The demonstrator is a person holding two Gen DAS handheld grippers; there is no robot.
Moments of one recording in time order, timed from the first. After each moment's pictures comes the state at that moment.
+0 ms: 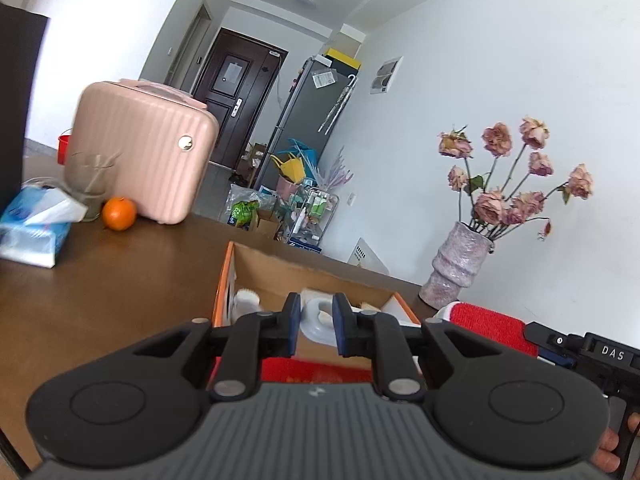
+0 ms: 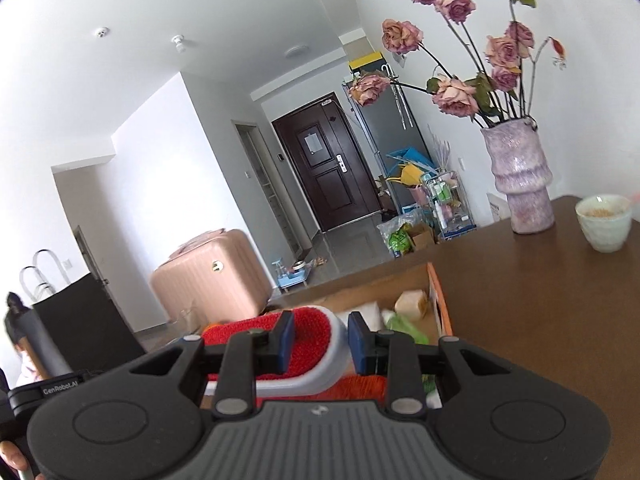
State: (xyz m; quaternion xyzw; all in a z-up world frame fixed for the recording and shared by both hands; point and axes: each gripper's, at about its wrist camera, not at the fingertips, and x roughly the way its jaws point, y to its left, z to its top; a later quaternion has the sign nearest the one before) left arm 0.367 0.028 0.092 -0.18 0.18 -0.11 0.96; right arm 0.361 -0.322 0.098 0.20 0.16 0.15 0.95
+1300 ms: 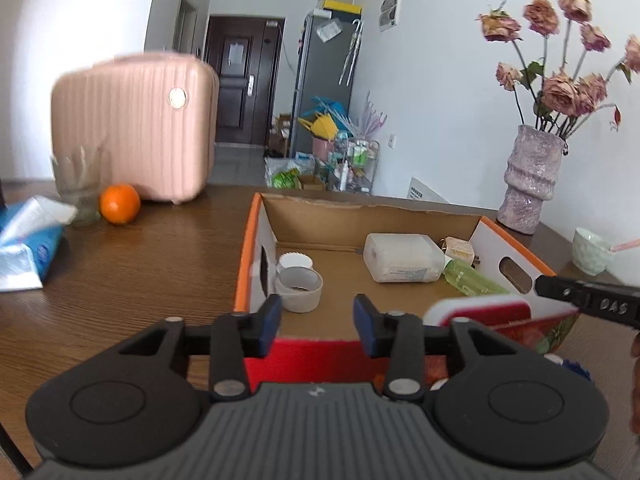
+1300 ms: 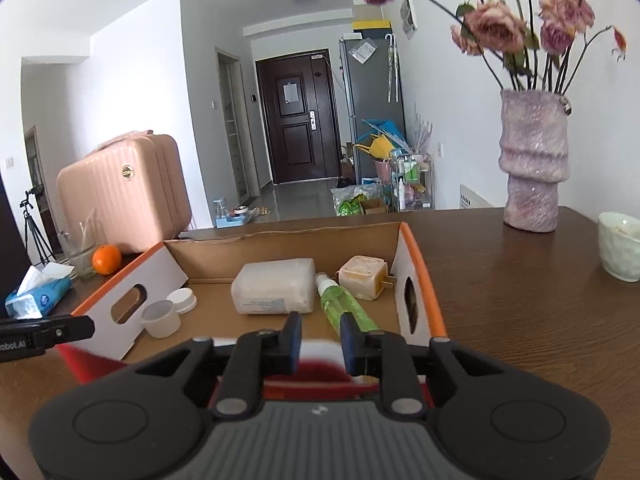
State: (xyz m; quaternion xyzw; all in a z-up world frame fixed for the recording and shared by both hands) left arm 0.445 -0.008 0.014 -0.03 0.23 -0.05 0.97; right arm 0.480 -0.277 0.011 0.06 0.23 0.10 0.97
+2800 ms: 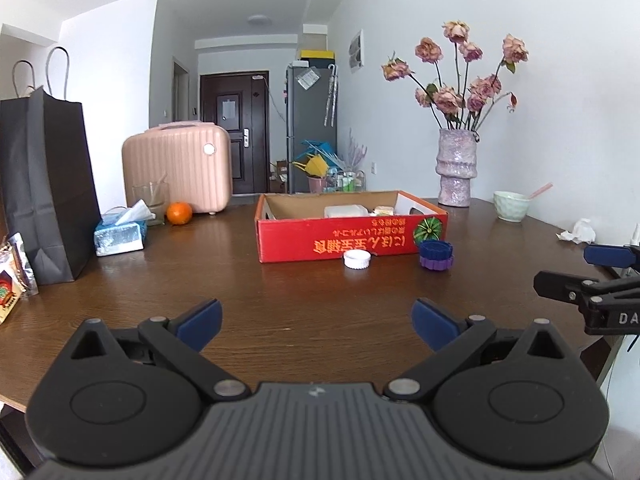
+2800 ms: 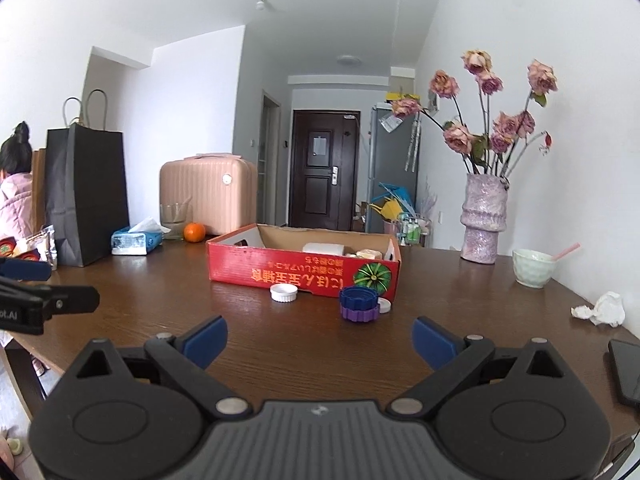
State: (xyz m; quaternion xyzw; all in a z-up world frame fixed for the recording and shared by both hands) left arm 0.129 -0.035 0.014 0.02 0.17 -0.06 0.98; right arm 0.139 -0.282 0.014 -0.02 0.13 0.10 0.99
